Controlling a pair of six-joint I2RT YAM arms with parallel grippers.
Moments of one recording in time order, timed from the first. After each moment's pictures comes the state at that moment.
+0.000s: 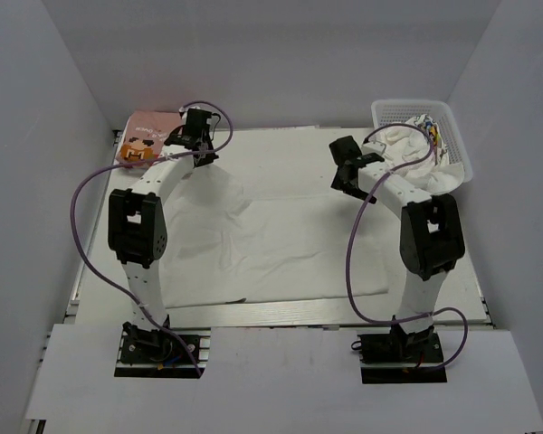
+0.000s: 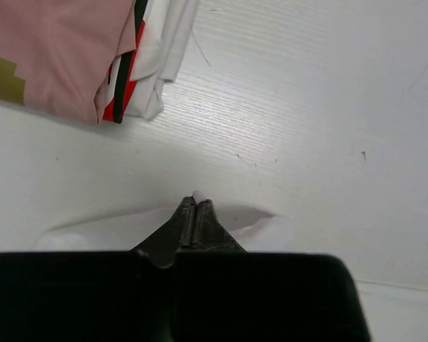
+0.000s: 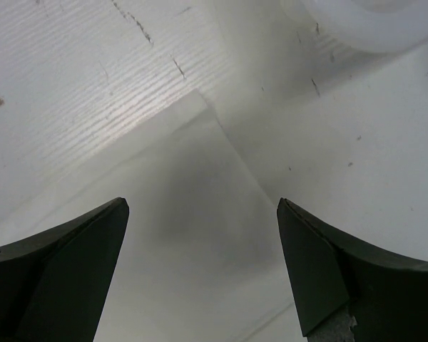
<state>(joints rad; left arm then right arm) -0.23 2.04 1.75 -0.52 -0.29 -0.43 0.38 1.86 1.44 -0.69 0.57 0.71</state>
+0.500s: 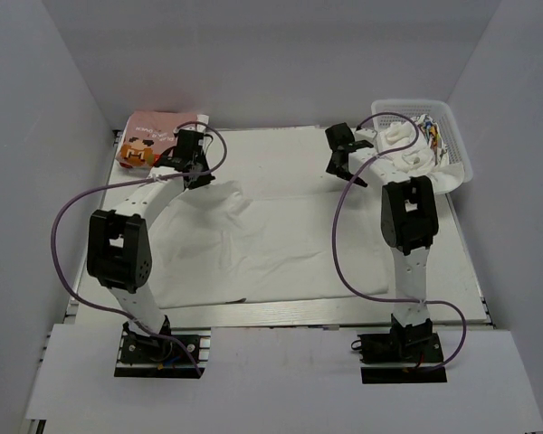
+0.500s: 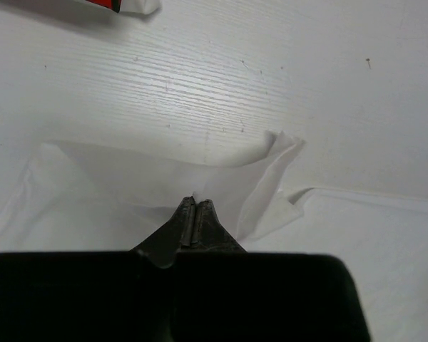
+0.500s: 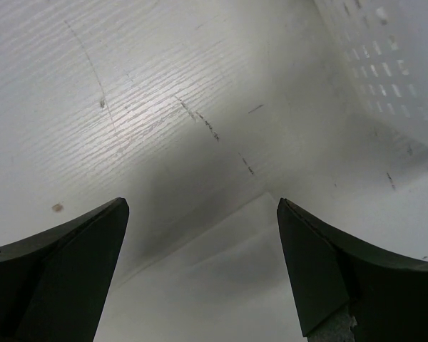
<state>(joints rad) -0.24 1.77 1.39 -0.45 -0.18 -0.45 0.33 2.18 1.76 -0.64 0.56 0.65</state>
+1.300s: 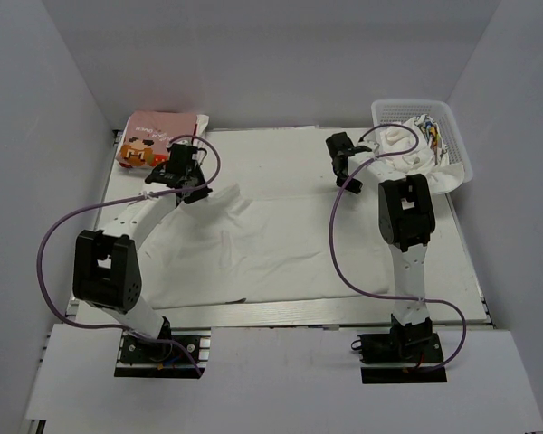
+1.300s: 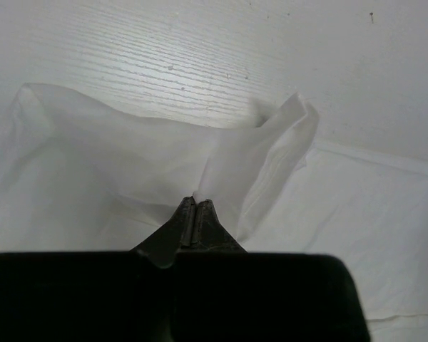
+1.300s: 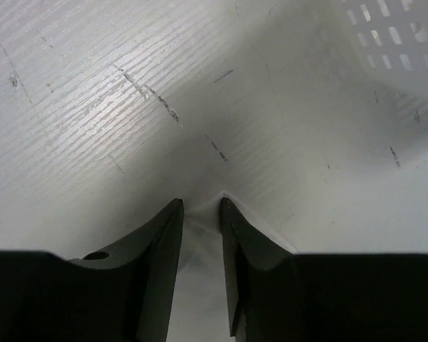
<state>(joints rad) -0.24 1.60 1.20 -0.44 -0.12 -0.53 0.31 2.24 1.74 -0.69 0.56 0.72</state>
